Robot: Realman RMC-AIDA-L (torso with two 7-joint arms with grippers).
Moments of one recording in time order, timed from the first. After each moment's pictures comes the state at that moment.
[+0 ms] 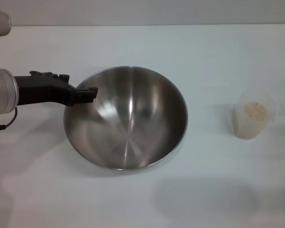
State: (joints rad) left arm -0.14 -2.06 -1.62 -1.70 2.33 -1.11 0.54; right arm 0.17 2.09 0.49 0.24 -1.64 -1.63 0.06
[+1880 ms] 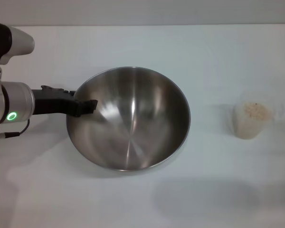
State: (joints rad) left arm -0.23 -2.06 -1.59 -1.45 2.34 -1.00 0.60; right arm 0.20 2.09 0.47 0.23 -1.64 -1.62 0.06
